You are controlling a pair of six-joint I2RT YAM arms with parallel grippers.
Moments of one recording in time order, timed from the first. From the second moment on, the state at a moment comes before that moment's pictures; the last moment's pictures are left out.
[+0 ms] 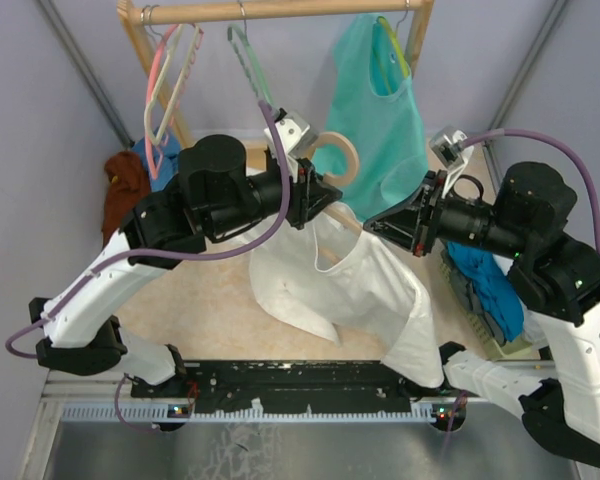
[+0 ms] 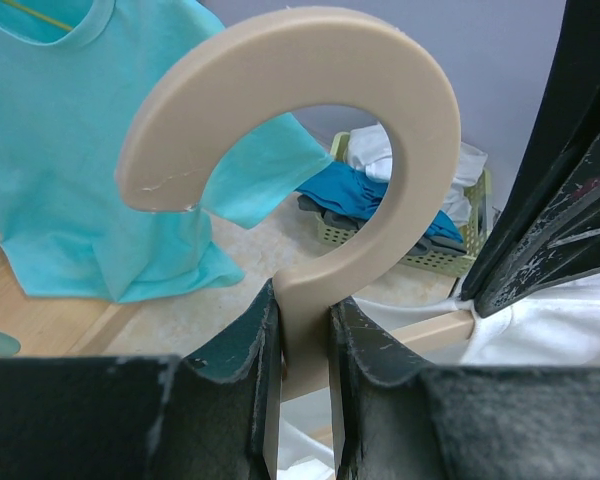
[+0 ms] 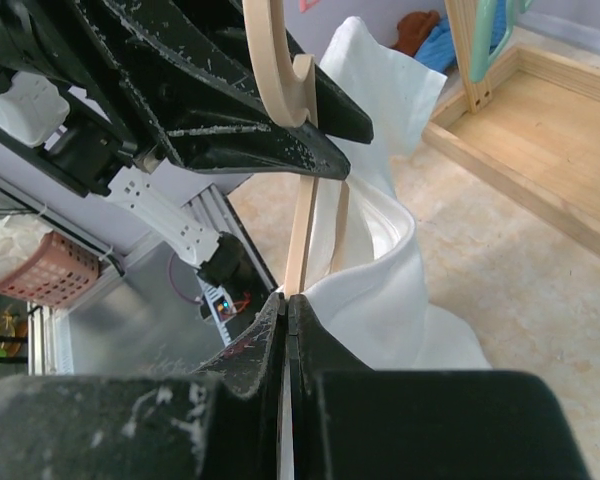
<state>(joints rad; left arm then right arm) -1.12 1.45 2.01 -0.69 -0.08 -0.14 0.56 0.96 1.70 -0.89 -0.55 0.32</state>
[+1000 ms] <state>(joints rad) -1.12 1.46 1.99 -0.68 -0.08 -0.14 0.56 0.91 1.66 -0.96 -0.56 0.27</state>
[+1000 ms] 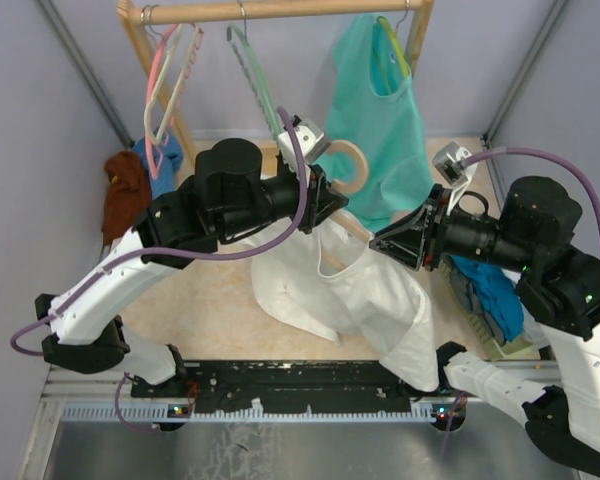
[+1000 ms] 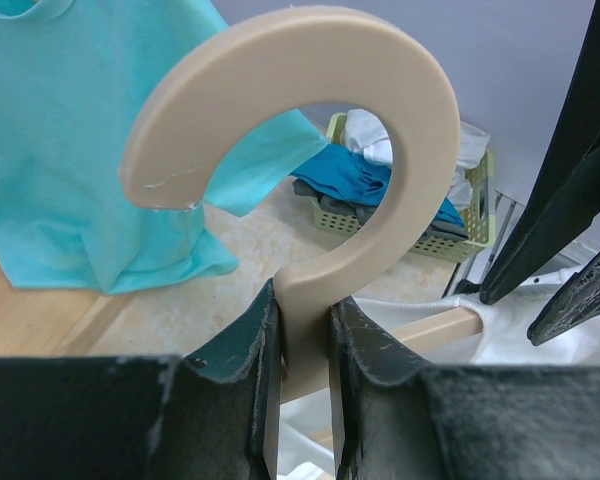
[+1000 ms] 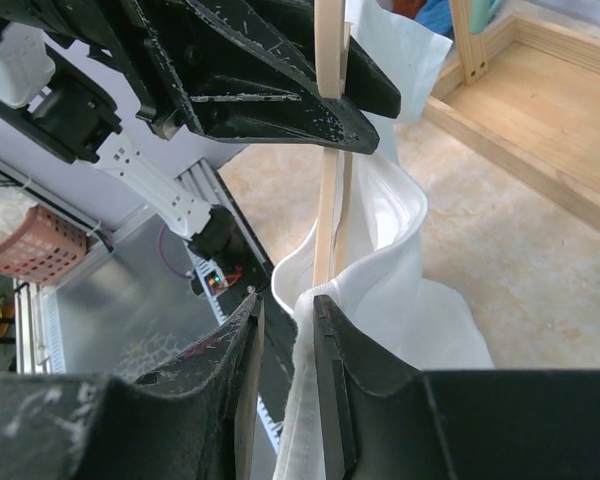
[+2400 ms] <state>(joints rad) -1.13 1.47 1.98 -0.64 -0.10 -0.14 0.56 0.90 1.60 -0.98 -0.52 0.23</state>
